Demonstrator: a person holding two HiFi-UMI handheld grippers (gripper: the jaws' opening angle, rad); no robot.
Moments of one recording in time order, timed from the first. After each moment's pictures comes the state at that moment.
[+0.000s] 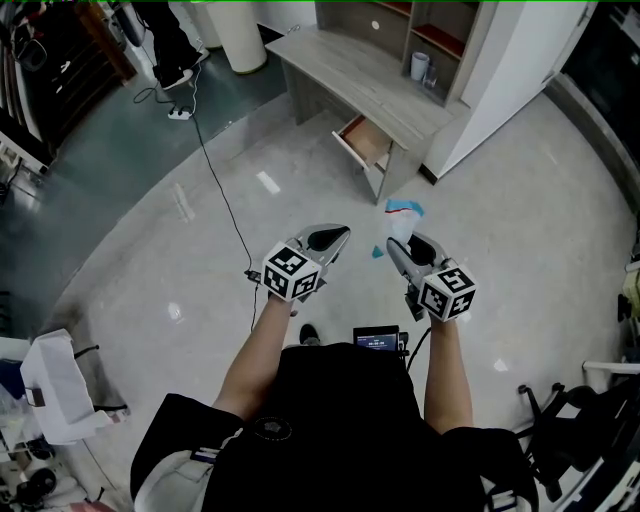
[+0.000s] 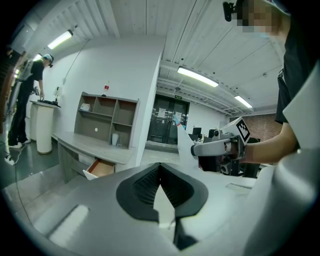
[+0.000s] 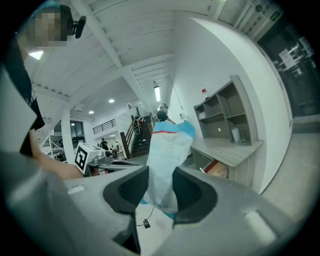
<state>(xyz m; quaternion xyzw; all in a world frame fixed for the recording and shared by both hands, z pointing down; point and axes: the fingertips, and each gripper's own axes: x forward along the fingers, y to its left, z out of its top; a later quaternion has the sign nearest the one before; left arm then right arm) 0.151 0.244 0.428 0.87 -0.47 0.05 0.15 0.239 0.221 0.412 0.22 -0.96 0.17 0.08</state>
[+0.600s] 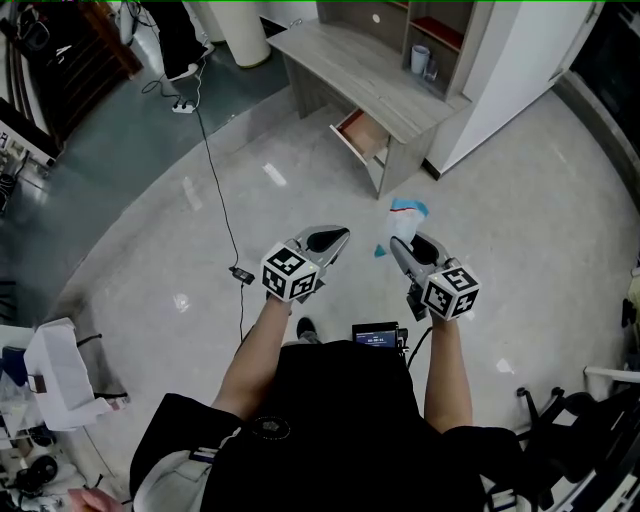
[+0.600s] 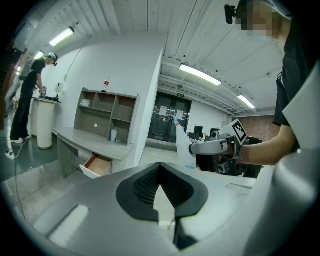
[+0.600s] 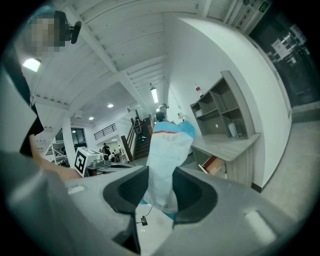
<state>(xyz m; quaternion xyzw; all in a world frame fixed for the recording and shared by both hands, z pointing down) 0.190 0.240 0.440 0.86 -0.47 0.05 0.17 0.284 0.204 0.425 0.21 -0.95 0.21 0.06</state>
